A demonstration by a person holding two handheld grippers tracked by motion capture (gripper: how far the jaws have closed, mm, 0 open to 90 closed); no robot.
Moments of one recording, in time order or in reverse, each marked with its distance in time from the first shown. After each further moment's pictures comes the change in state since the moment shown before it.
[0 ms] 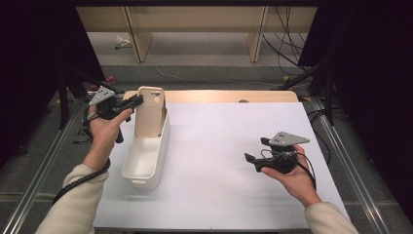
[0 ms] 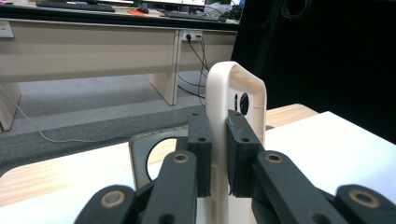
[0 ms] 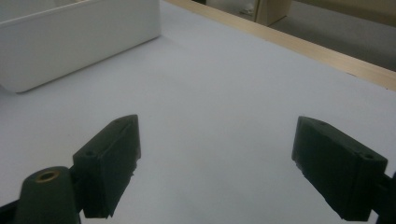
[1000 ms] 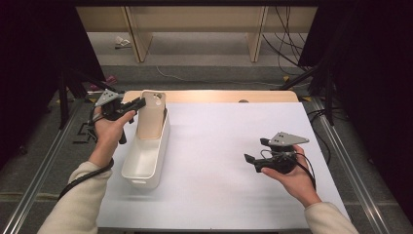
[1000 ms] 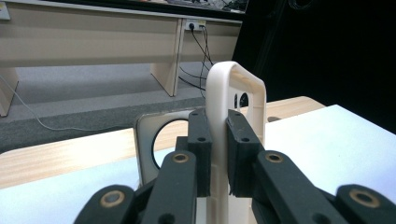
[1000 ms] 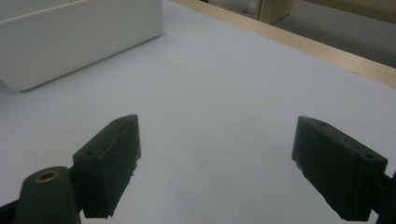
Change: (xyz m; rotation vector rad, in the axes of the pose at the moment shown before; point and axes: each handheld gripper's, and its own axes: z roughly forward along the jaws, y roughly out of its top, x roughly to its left) left arm 0.011 -0.017 0.016 0.036 0.006 -0.028; right arm 0.000 -0.001 0.001 0.005 0.010 0.000
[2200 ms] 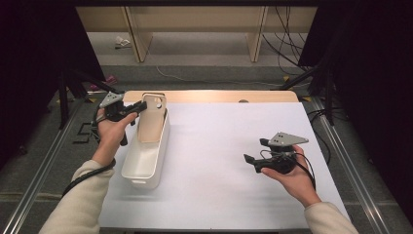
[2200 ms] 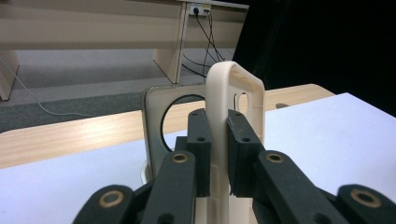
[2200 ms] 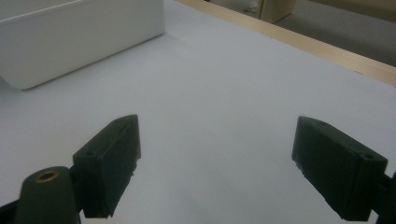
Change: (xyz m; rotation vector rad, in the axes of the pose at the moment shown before) left arm 0.009 -0.013 0.011 0.052 0.014 -0.018; right arm 0.001 0.000 0.001 0.004 0.006 -0.003
